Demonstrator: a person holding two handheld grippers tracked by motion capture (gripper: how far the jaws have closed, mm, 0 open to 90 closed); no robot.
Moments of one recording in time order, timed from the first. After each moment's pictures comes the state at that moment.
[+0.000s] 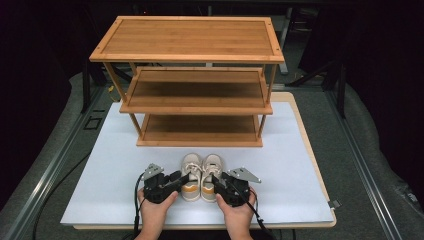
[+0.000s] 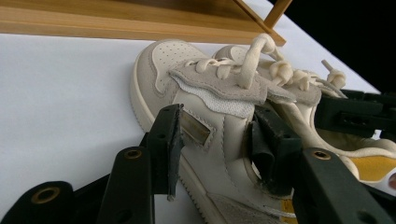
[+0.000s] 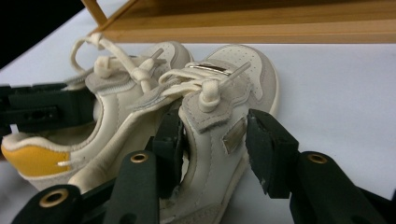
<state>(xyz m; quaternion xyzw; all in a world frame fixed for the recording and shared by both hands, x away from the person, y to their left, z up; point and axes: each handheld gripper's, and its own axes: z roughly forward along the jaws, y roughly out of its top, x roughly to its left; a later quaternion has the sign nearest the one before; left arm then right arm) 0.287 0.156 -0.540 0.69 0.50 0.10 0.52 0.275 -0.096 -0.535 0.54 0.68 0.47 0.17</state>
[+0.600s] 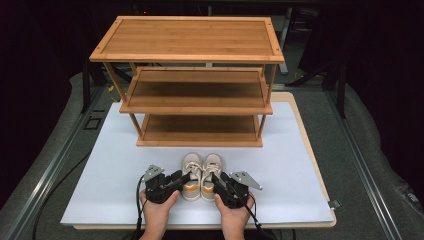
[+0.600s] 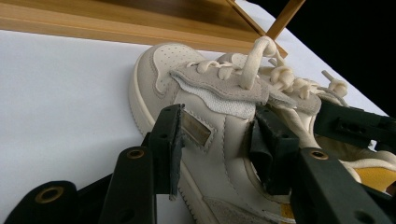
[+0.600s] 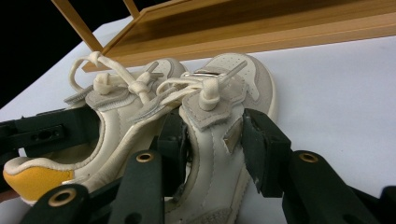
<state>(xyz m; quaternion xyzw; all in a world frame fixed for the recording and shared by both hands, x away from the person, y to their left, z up) 0.286 0.151 -0.545 0.67 0.51 0.11 0.53 0.269 -0.091 -0.544 0.57 0.63 0.50 0.18</state>
